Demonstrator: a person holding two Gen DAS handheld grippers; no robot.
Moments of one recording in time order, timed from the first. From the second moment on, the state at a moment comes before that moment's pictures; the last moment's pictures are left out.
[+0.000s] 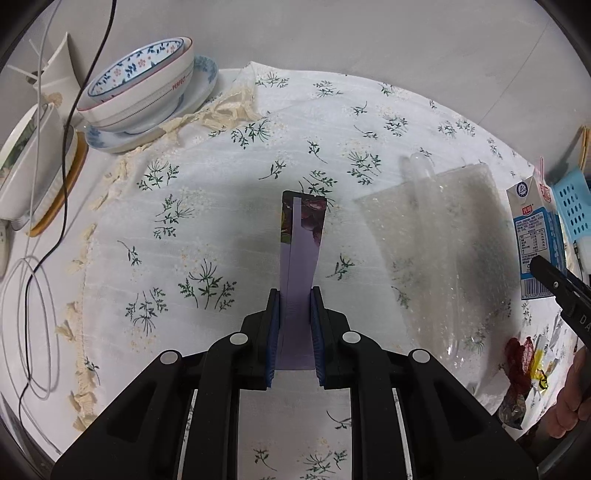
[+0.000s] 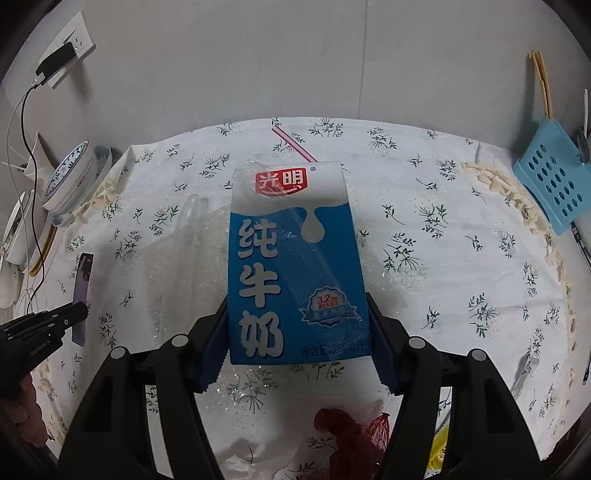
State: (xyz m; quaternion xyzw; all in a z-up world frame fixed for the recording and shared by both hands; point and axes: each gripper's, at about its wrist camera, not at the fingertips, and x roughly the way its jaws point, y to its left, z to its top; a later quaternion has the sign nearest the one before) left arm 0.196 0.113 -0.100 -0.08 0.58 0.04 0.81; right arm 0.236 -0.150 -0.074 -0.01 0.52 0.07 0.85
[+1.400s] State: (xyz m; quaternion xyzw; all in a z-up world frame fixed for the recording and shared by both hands) left arm 0.097 0.058 -0.049 -0.08 0.56 0.02 0.83; right arm 0.115 -0.182 -0.021 -0.01 0.47 0.09 0.88
